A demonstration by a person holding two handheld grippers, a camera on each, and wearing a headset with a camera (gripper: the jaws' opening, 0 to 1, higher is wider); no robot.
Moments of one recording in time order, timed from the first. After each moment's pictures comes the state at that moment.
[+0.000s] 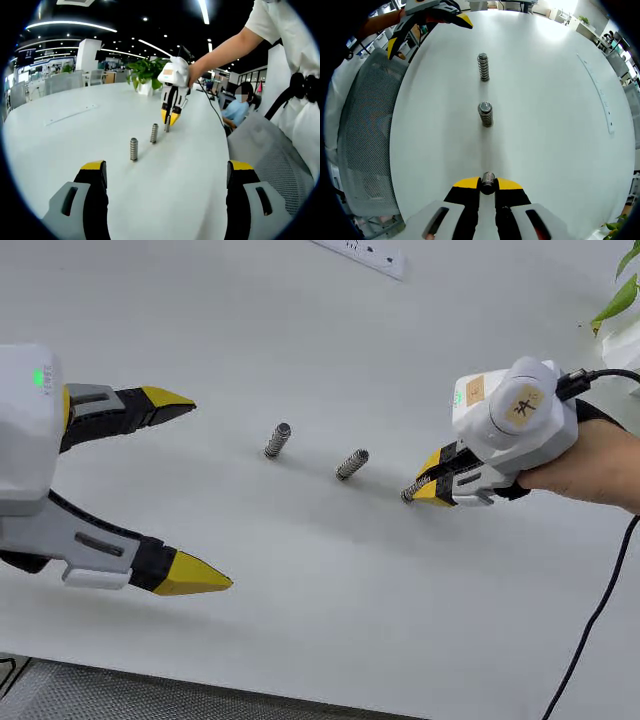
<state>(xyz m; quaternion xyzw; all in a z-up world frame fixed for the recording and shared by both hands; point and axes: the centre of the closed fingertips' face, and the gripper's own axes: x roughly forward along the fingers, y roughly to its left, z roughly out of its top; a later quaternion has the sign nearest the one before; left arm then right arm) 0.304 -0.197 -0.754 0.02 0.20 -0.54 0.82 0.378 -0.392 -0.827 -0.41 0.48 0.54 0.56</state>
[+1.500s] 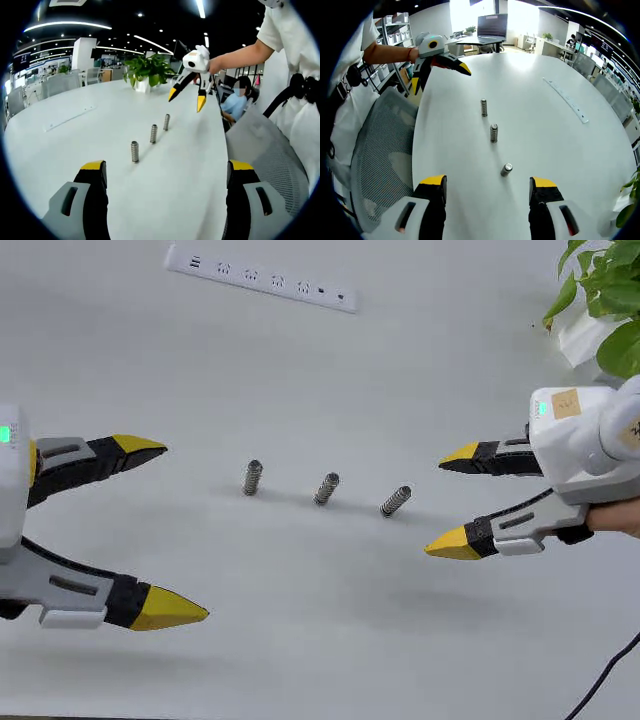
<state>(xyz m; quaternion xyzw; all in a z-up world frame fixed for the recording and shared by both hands) 0.305 -0.194 -0.742 0.05 0.21 -0.55 0.81 0.343 -0.413 -0.763 -0.25 0.38 0.53 0.71</state>
